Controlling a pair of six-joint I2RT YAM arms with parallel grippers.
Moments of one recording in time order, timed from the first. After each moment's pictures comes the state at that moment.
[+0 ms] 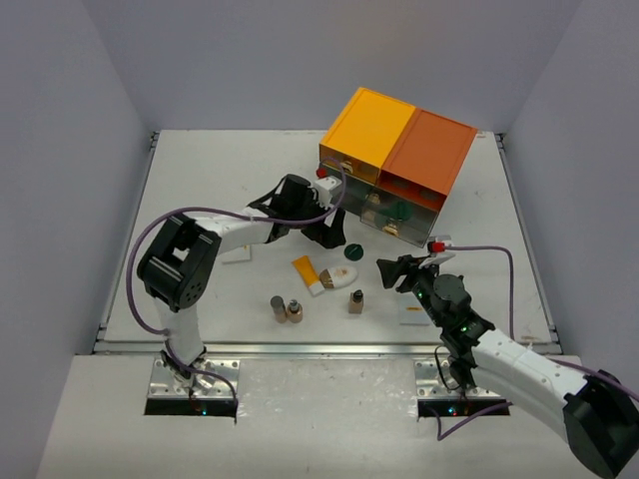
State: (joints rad) left arm -0.54 1.87 1.14 0.01 0.41 -0.08; right arm 0.62 0.73 0.03 0.54 0.23 0.43
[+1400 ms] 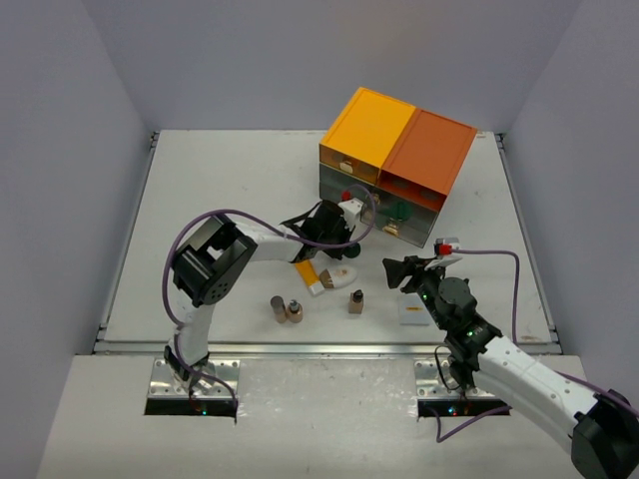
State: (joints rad) left arm -0.72 2.01 1.15 0.13 0.06 -0.11; right arm 0.62 0.60 0.03 0.43 0.28 0.42
